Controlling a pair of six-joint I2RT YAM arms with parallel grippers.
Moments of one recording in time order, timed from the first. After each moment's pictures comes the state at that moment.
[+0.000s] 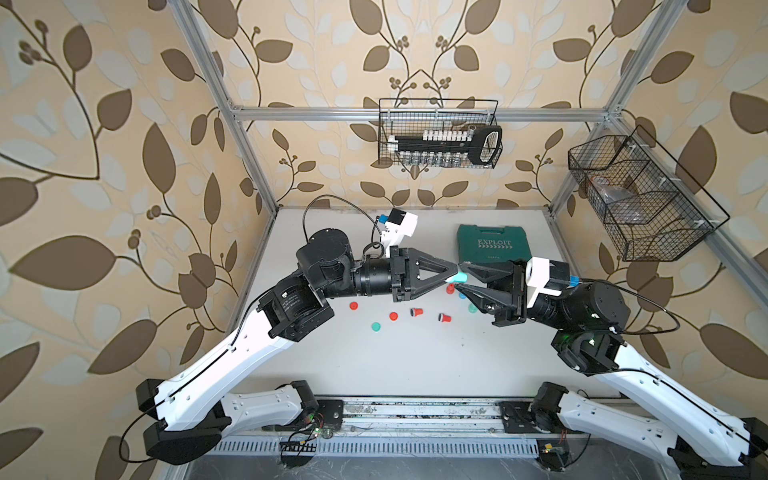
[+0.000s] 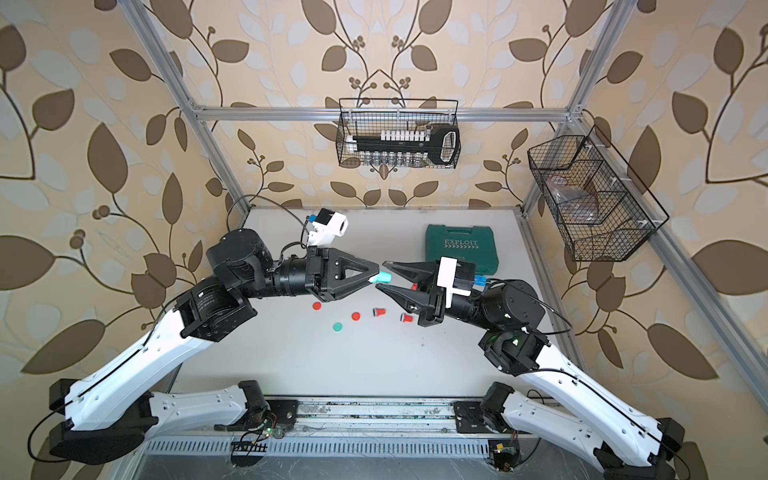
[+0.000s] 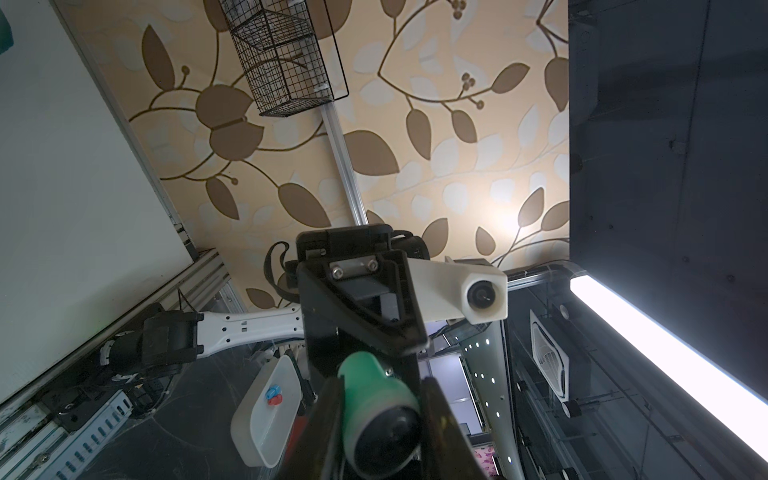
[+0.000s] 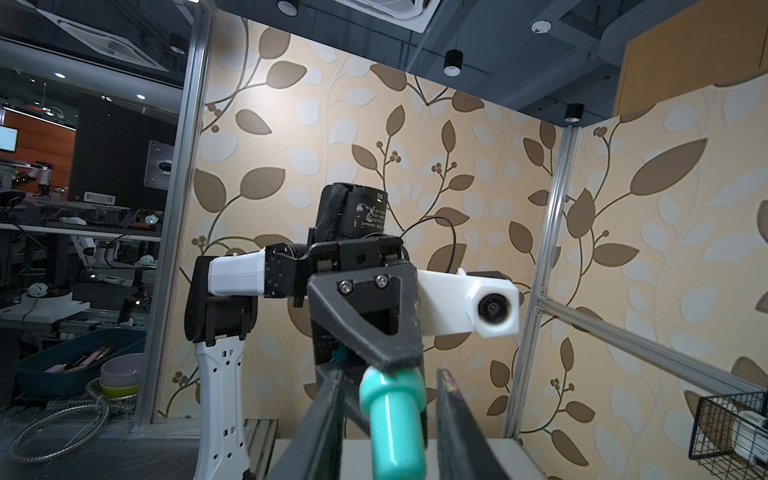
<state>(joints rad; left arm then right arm) -0.90 1.08 1.41 -0.22 0.60 -1.34 0.83 0.82 0.93 0.37 -0.47 0.05</state>
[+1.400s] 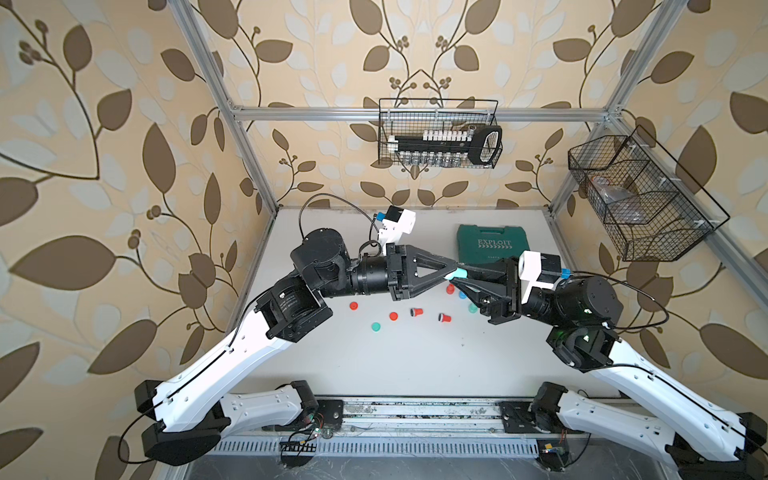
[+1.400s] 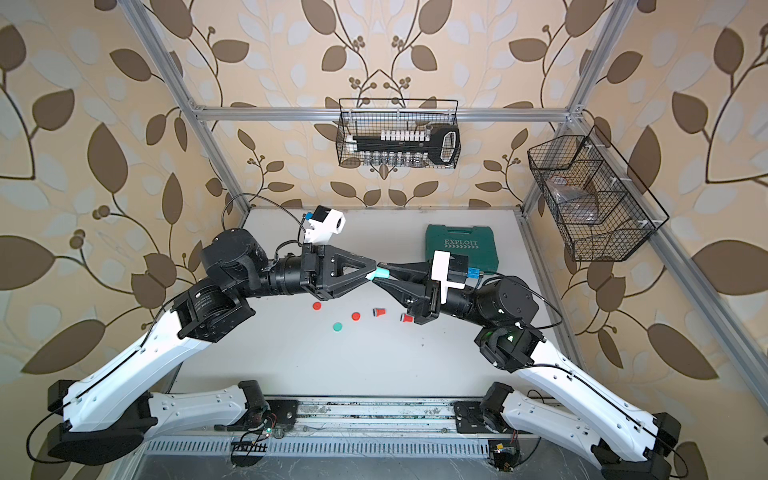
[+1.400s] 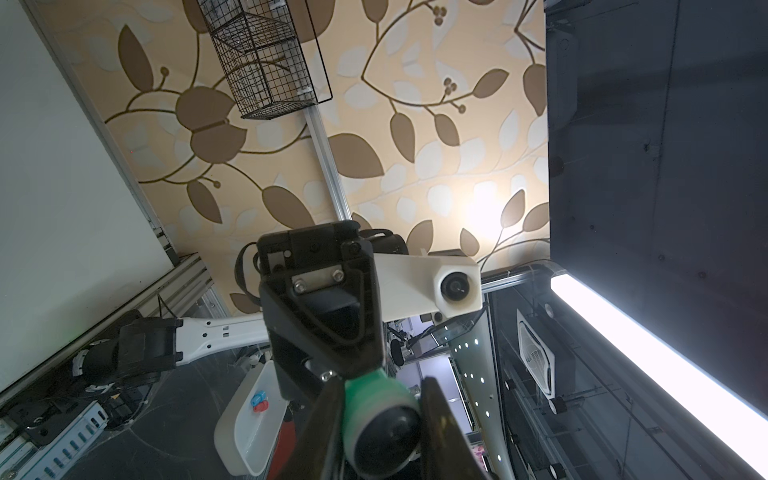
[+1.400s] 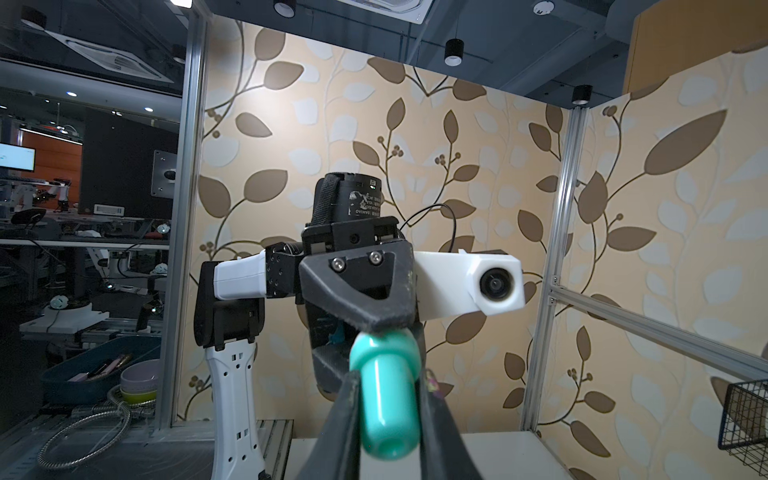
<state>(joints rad) -0.90 1.08 1.41 -0.19 0.60 -1.38 0.83 0.86 0.95 0.38 -0.48 0.11</state>
